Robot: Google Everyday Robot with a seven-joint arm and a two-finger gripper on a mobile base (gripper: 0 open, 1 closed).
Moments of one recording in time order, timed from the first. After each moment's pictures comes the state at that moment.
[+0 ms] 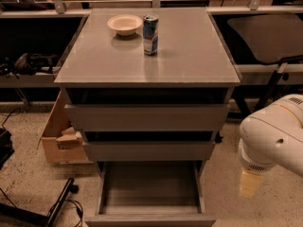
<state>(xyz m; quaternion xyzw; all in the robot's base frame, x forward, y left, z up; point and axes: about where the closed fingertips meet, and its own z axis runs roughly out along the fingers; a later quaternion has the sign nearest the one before) 0.431 -0.282 0.701 -0.57 0.80 -0.16 0.05</state>
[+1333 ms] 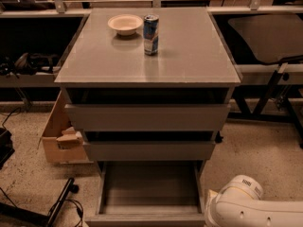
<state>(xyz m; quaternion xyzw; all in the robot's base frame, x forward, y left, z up) 0.353 -0.200 0.462 -0.57 0.82 -0.01 0.08</state>
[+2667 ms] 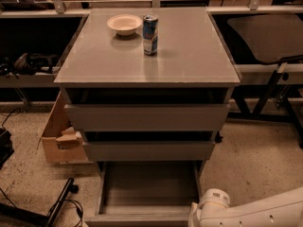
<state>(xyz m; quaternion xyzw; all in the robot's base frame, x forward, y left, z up) 0.355 -0.162 0.318 -0.59 0.80 0.04 0.07</state>
